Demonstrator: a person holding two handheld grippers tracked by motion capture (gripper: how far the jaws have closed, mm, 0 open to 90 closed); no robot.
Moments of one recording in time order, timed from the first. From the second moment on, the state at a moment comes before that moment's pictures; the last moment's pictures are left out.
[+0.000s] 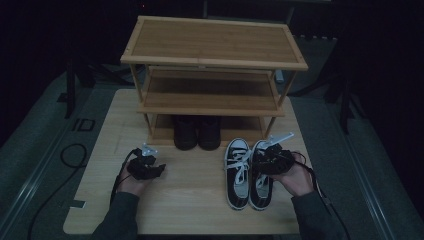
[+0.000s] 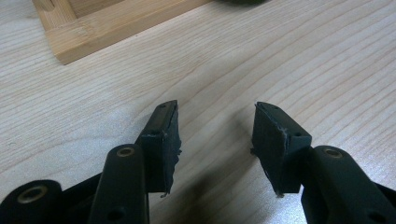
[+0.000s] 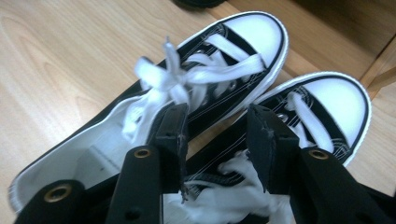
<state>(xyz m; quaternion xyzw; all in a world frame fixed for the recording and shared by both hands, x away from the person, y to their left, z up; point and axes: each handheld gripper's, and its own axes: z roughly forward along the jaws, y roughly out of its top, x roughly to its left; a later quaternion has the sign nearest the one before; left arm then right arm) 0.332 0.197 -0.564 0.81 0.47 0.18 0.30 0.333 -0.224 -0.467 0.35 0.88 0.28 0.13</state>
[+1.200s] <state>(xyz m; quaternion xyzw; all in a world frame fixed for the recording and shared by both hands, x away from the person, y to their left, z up) 0.334 0.196 -0.565 0.81 0.47 0.18 0.30 0.295 -0.222 -0.479 0.37 0.89 0.26 0.11</state>
